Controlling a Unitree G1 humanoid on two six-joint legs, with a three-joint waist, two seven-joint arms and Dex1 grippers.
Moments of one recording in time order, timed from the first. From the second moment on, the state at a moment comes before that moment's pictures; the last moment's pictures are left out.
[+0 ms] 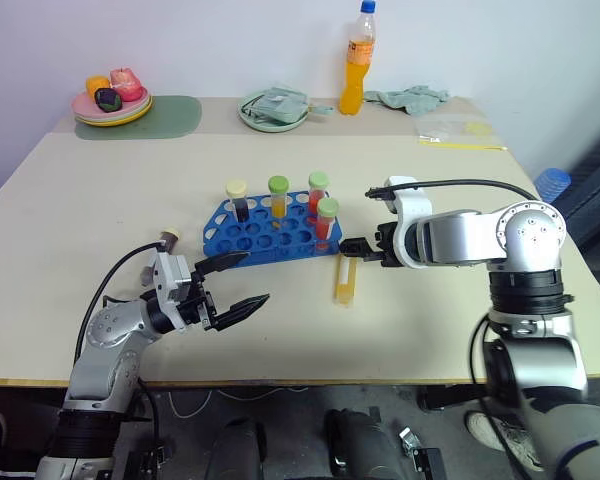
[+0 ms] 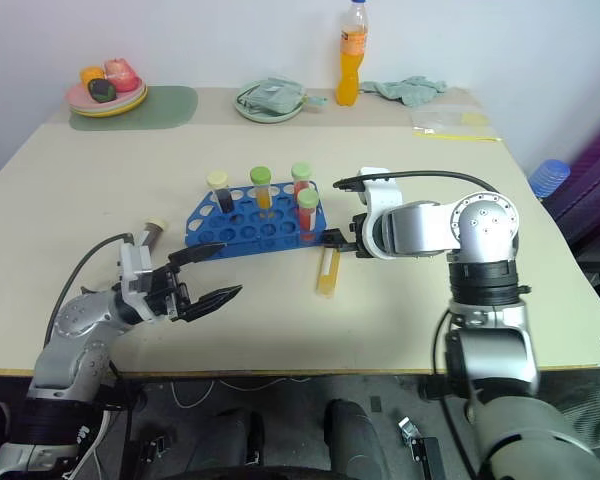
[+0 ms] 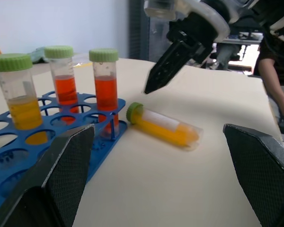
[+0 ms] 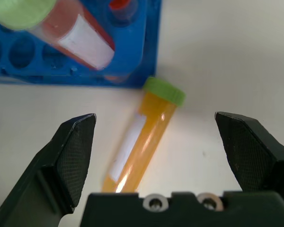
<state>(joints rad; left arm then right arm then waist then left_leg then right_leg) -0.11 0.48 0.08 -0.08 -0.52 0.01 -1.10 -0.85 -0.54 0.04 0.11 1.85 1.45 -1.05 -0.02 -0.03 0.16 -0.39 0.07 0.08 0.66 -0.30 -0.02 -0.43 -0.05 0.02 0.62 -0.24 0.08</state>
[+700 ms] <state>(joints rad) -0.13 0.45 0.03 -0.09 -0.51 0.01 -1.06 -0.86 -0.28 0.04 0.20 1.95 1.25 -1.44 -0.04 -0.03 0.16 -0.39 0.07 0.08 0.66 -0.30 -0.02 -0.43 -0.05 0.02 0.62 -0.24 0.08</state>
